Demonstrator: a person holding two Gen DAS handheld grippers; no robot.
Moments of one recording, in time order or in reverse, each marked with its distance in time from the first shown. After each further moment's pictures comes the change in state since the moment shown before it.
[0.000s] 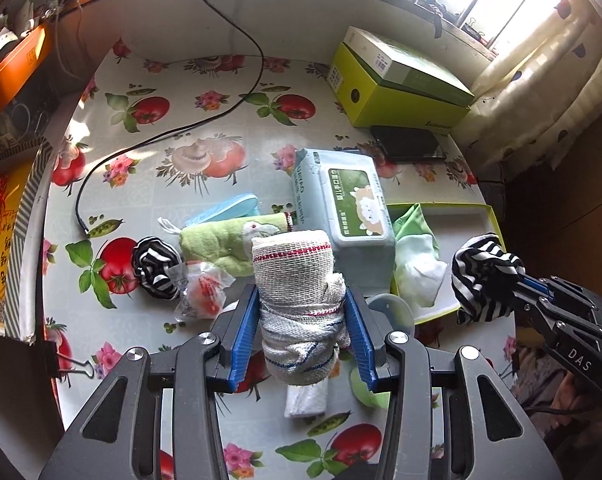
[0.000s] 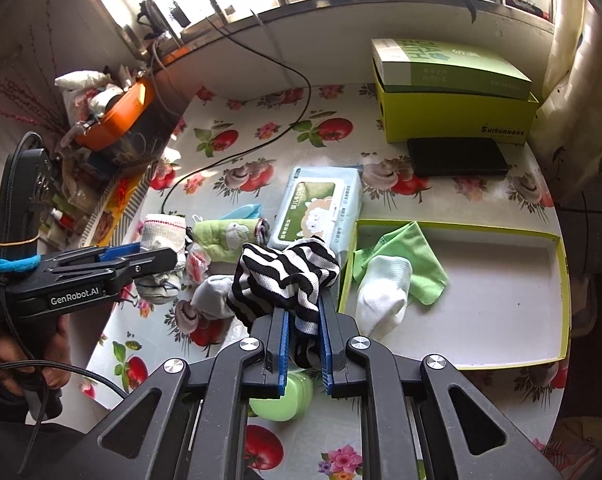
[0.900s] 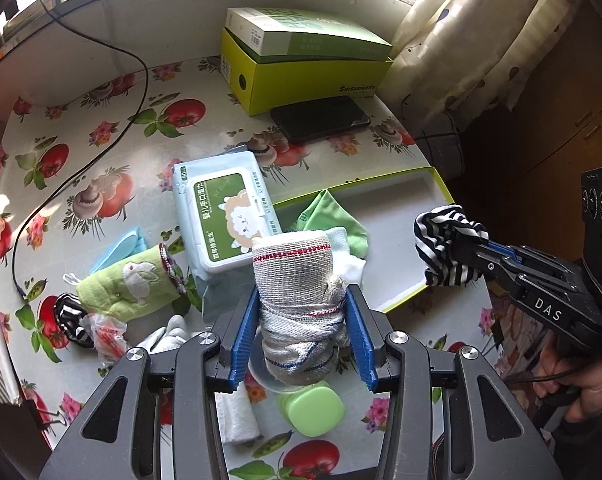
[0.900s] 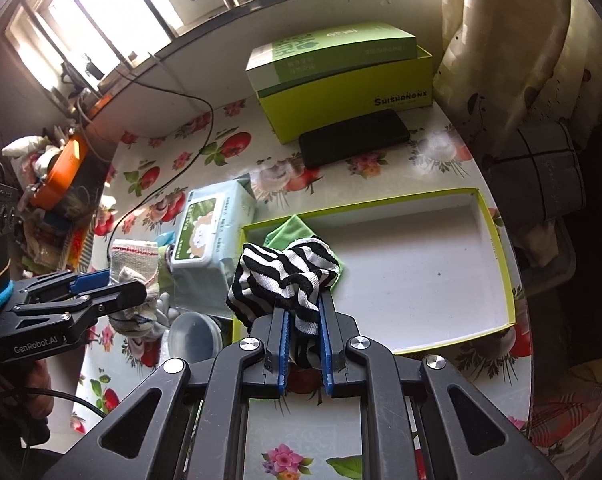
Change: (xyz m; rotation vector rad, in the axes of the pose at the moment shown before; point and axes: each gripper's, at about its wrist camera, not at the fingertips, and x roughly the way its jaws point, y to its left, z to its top) left arm 0.034 -0.095 0.018 0.211 0.073 -0.096; right arm -0.015 -0.097 -0.017 0.213 -0.041 -0.105
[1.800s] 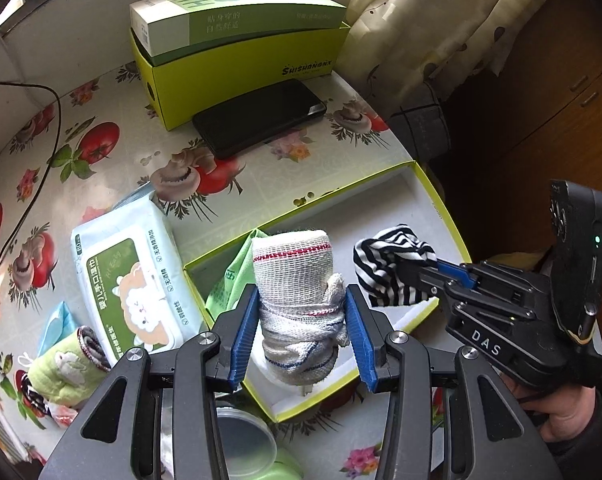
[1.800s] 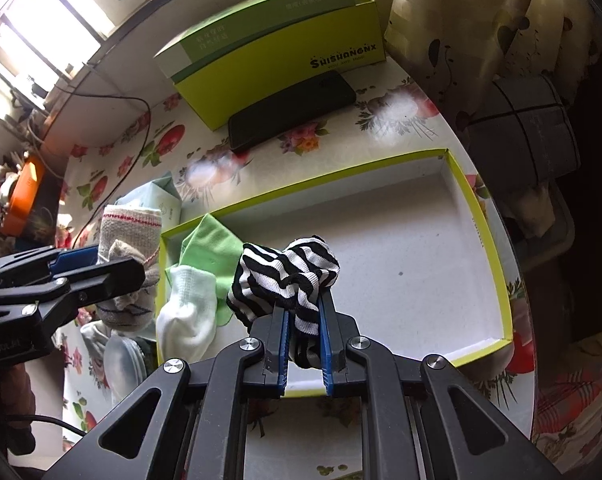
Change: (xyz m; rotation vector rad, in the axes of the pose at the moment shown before) left arm 0.078 -0.055 0.057 0.116 0.089 -0.037; right arm 0.061 -0.063 0.014 0.107 0.053 -0.045
